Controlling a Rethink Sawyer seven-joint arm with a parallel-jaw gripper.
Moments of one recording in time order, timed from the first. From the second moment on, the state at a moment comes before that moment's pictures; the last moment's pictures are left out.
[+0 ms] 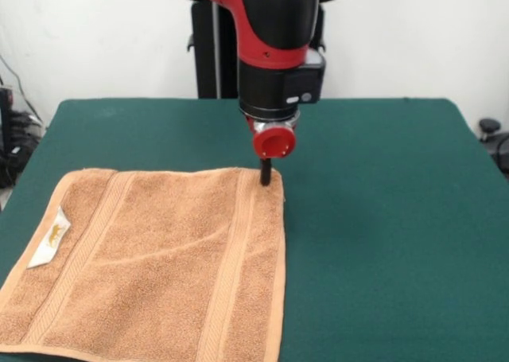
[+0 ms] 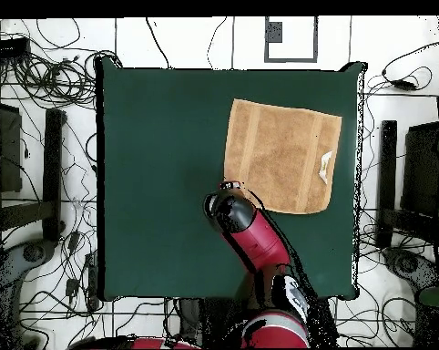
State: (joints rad) arm -0.06 -0.48 -0.18 1.92 0.75 0.16 2.30
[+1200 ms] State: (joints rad) arm -0.12 -0.55 -0.17 1.95 0.75 0.22 2.30
